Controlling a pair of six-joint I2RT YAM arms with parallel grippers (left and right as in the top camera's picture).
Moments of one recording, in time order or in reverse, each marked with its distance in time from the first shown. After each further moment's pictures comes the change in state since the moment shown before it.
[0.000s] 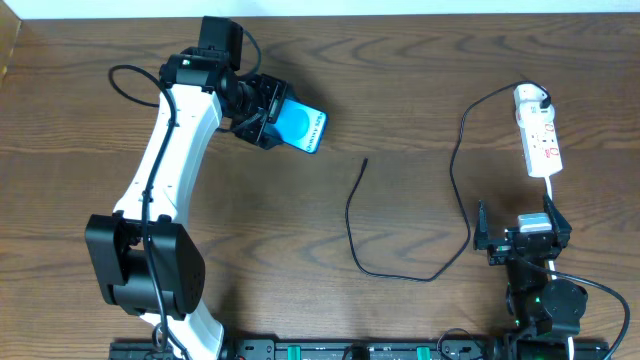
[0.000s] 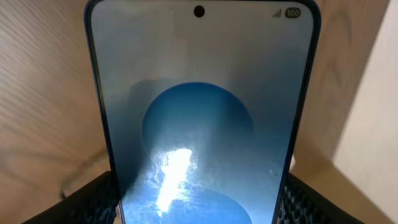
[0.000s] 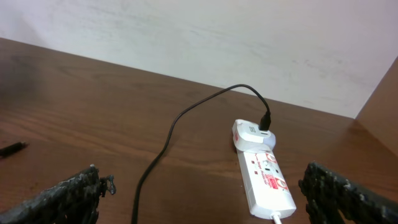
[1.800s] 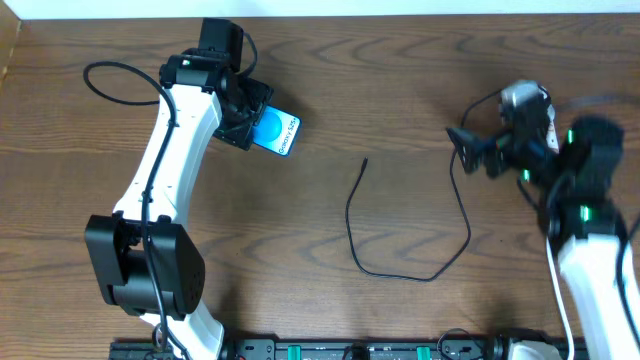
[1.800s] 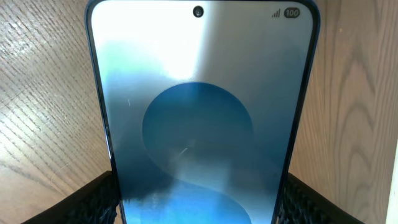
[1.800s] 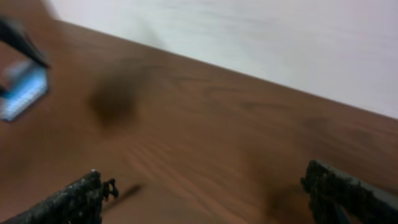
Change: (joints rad) left arm 0.000 0.000 0.000 -0.021 -0.326 0.003; right arm 0.002 1.153 0.827 -0.035 -0.514 0.009
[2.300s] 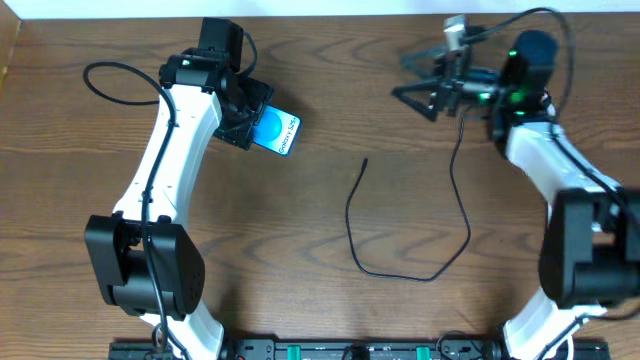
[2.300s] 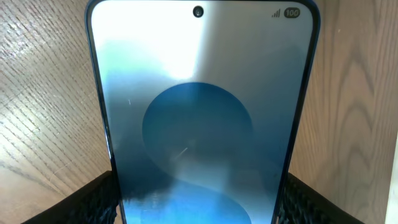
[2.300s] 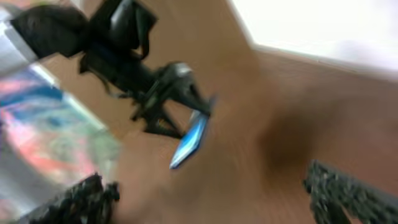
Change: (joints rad) left arm 0.000 -0.002 0.000 0.003 0.000 -0.001; right arm 0.132 0.735 0.368 0.710 -0.753 0.690
